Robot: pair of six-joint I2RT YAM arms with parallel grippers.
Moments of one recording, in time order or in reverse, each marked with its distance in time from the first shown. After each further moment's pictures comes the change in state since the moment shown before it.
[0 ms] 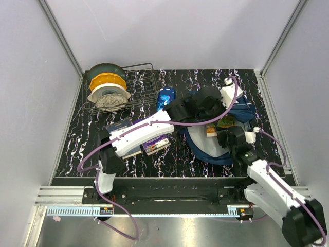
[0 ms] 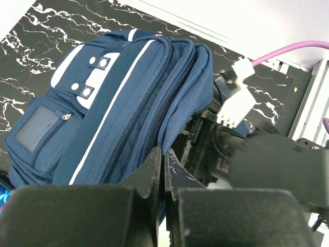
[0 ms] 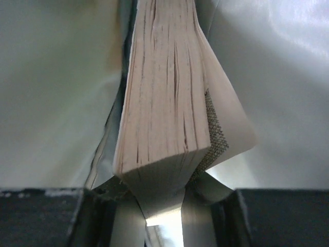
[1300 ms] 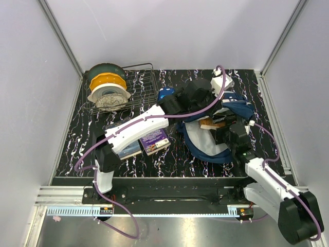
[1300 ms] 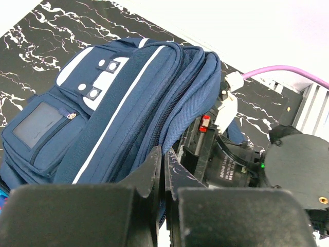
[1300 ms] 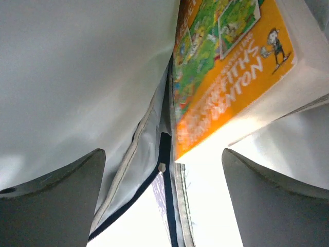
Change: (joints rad) left arm 0.084 -0.039 -0.065 0.079 0.063 -0.075; right arm -0.093 0.166 -0.055 0.418 -0.231 -0.050
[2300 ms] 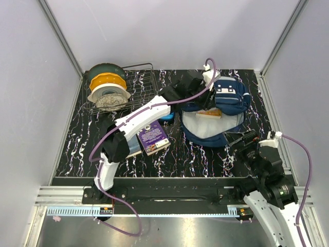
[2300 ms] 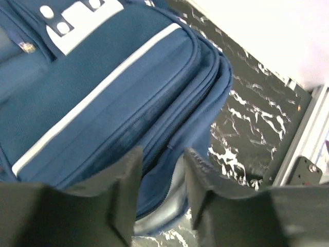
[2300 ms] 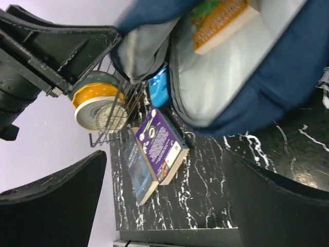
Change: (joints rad) left arm 0.156 0.132 0.033 0.005 0.175 -0.082; right arm 0.003 -0.693 0.294 -0.918 -0.034 -0.377
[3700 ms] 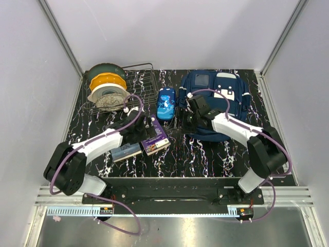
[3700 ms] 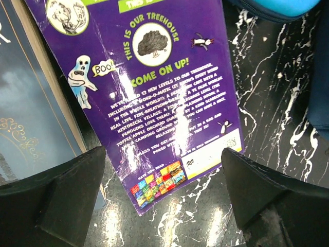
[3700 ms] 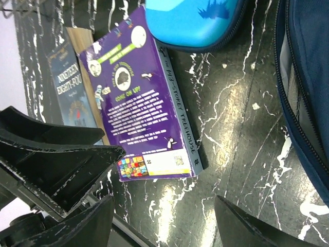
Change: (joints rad) left arm 0.322 -0.662 -1.276 0.151 -0.284 -0.612; right arm 0.238 1.388 0.436 0.394 -0.463 -0.394
